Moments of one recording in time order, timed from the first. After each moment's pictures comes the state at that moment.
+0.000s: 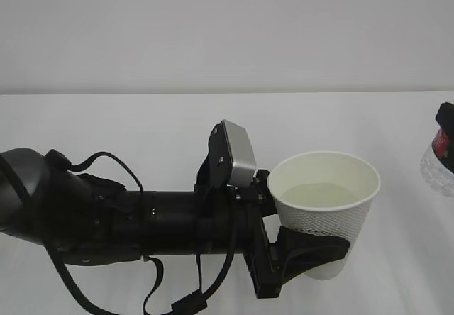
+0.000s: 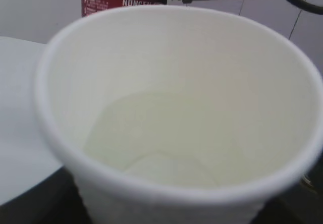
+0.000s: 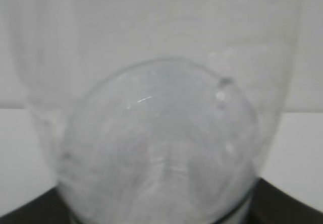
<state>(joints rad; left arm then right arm) -0.78 2.03 -0.82 0.78 -1.11 -0.48 0.08 1.21 -0.22 -0.02 -0.74 0.04</state>
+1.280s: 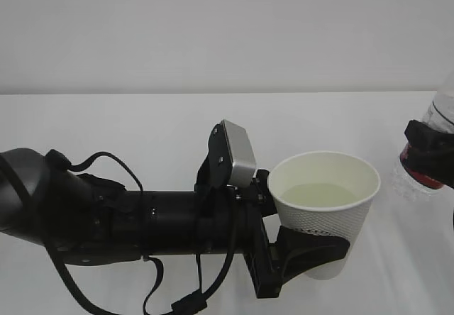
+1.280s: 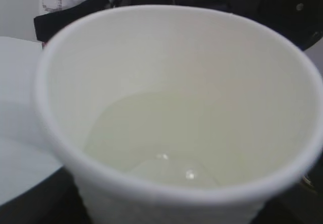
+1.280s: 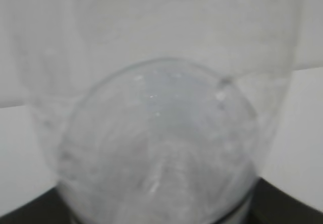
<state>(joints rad) -0.78 2.03 -0.82 0.78 -1.11 -0.48 0.08 1.68 -0.28 0.03 -1.11 0.15</state>
